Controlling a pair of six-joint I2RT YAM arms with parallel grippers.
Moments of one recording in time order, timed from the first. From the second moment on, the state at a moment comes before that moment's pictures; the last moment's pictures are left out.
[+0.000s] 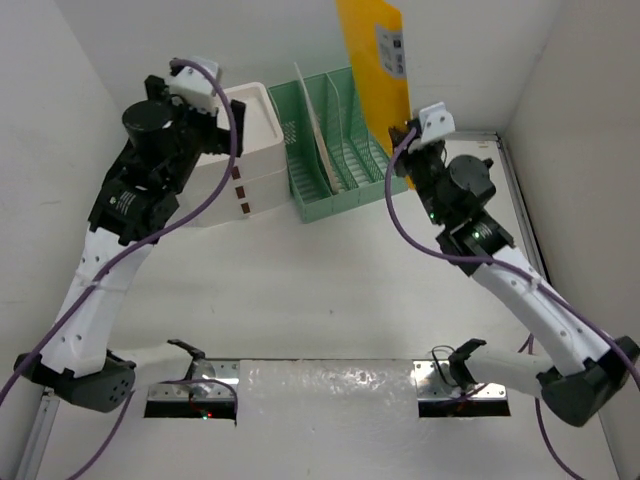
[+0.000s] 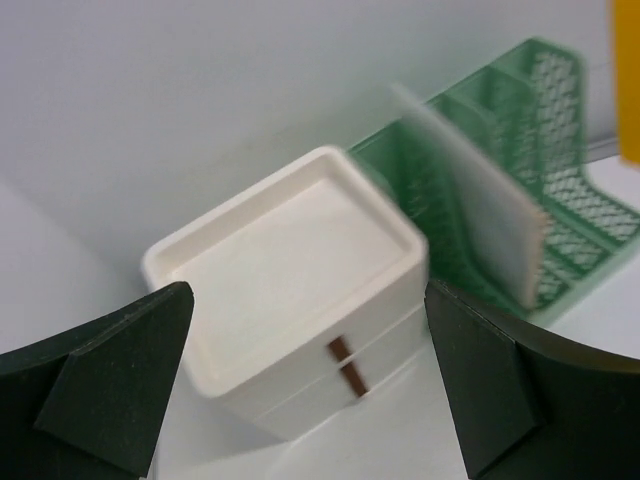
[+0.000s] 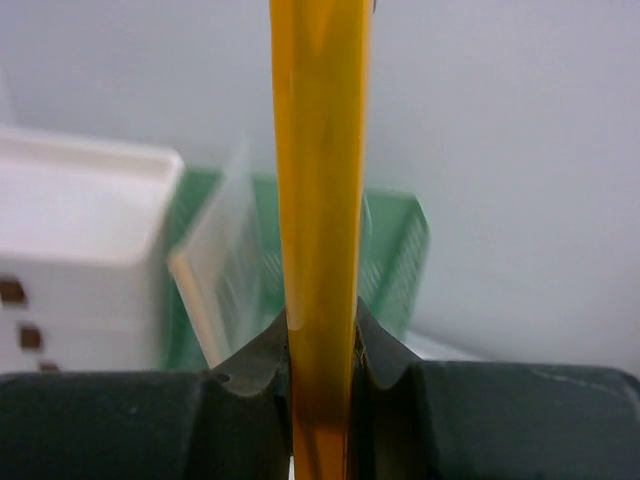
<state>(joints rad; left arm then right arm) -0.43 1.21 1.68 -0.52 -0.22 0.19 0.58 1.10 1.10 0.17 0.29 -0.24</state>
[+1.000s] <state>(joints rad) -0.03 1.27 1.46 -0.40 -0.13 0.21 0.25 1.89 1.22 1.11 -0.23 0.07</state>
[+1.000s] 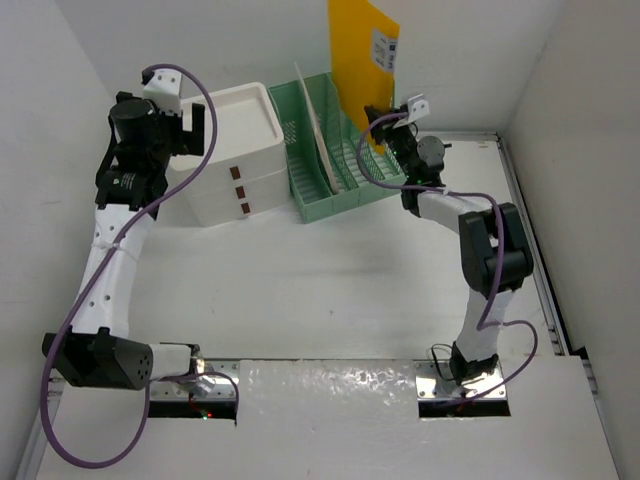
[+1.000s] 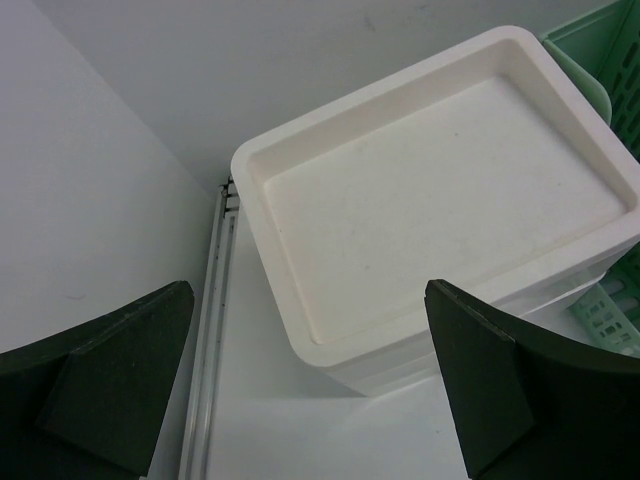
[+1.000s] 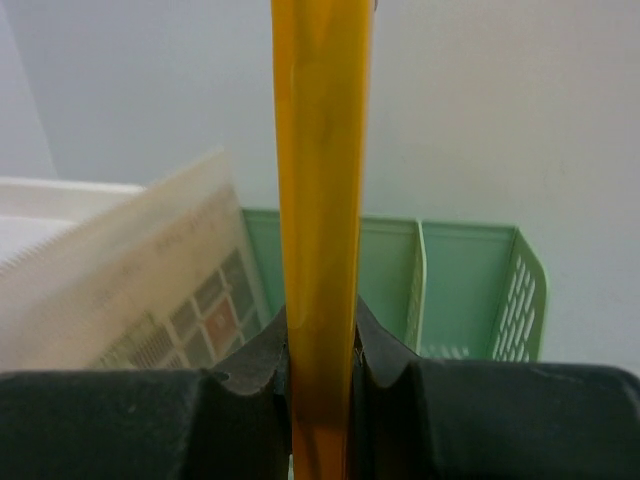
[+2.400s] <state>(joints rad) -0.01 1.32 1.41 -0.35 -0.11 0.22 0.25 2.06 0.97 1.20 -0.16 0.05</state>
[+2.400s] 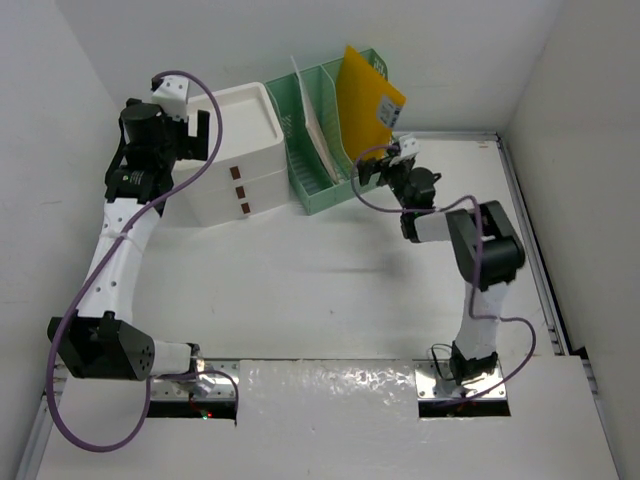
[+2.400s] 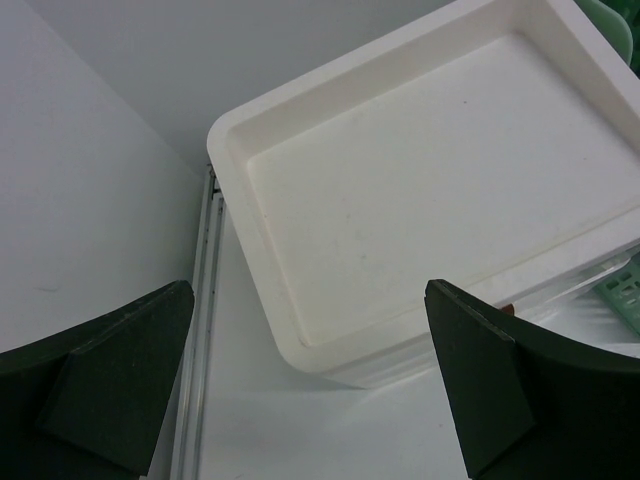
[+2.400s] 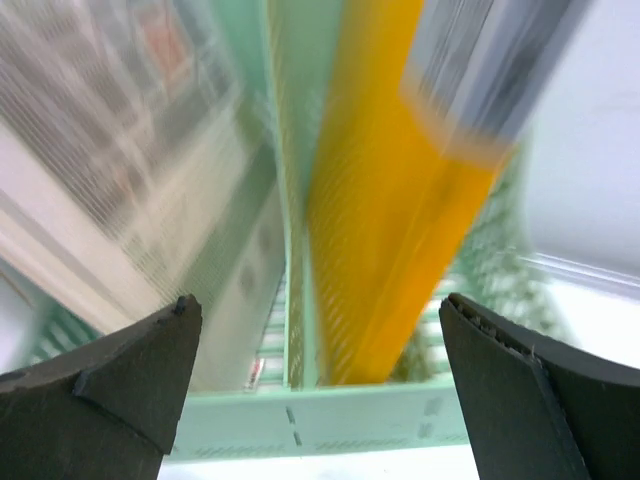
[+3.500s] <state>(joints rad) 0.43 1.07 0.69 -0.27 -0.03 0.28 -0.11 1.13 0.60 -0.23 0.16 0.28</state>
